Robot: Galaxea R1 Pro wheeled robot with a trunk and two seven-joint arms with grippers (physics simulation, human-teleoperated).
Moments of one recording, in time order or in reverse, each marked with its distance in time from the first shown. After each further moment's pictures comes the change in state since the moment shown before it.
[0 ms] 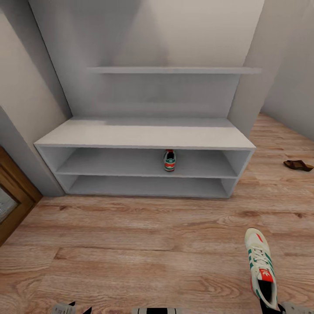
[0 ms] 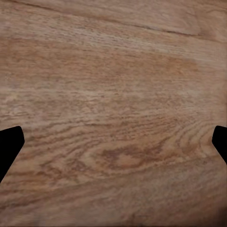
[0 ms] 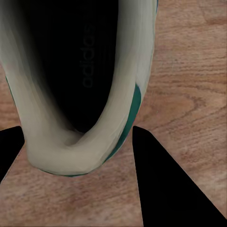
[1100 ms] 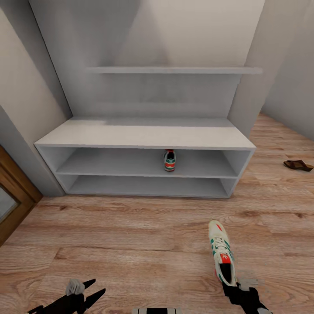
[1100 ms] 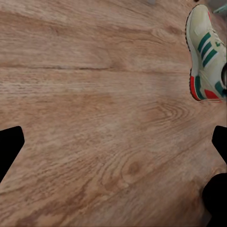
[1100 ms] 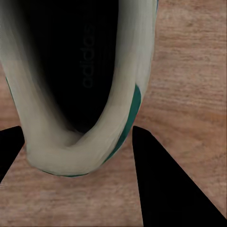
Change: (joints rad) left arm -0.076 0.000 -0.001 -0.133 0.002 0.187 -0.300; right arm -0.088 0.080 0.321 0.041 -0.001 0.176 -0.108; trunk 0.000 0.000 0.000
